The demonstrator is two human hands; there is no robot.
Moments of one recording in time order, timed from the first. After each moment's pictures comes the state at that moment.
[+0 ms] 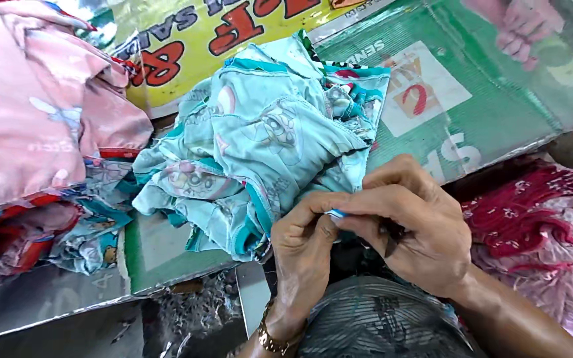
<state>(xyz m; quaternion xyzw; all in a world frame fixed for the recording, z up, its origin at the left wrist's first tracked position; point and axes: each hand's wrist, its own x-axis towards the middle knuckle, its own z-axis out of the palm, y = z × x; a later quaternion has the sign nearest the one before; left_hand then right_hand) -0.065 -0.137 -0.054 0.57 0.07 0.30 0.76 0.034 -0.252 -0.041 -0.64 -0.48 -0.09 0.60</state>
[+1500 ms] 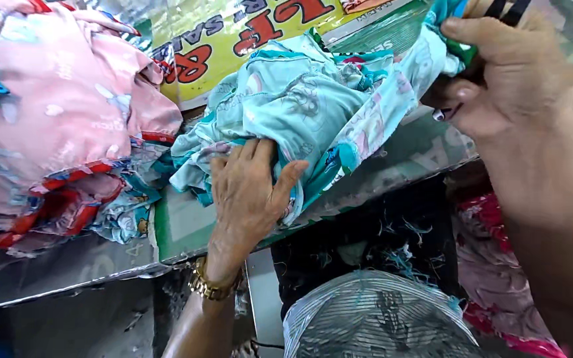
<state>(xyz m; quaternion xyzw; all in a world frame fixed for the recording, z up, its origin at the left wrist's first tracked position) -0.080 -0.041 -0.017 0.97 0.12 0.18 0.06 0.143 -0.255 0.004 -0.48 -0.23 0.22 0.82</state>
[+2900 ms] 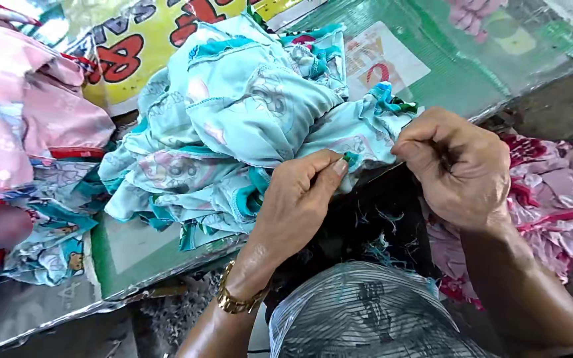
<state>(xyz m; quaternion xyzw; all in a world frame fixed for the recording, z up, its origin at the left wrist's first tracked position) -0.034 -0.119 -0.020 0.86 0.02 0.09 0.50 0.072 -0.316 -0.051 -0.72 -0.44 -0.10 0.53</state>
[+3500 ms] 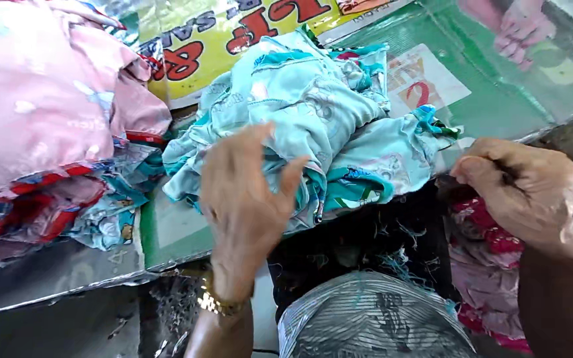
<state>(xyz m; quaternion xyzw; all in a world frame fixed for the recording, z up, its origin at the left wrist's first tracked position) -0.080 -0.068 -0.009 0.95 0.12 0.29 0.07 0.088 -0.344 -0.054 -0.78 -0.43 -0.07 0.45</state>
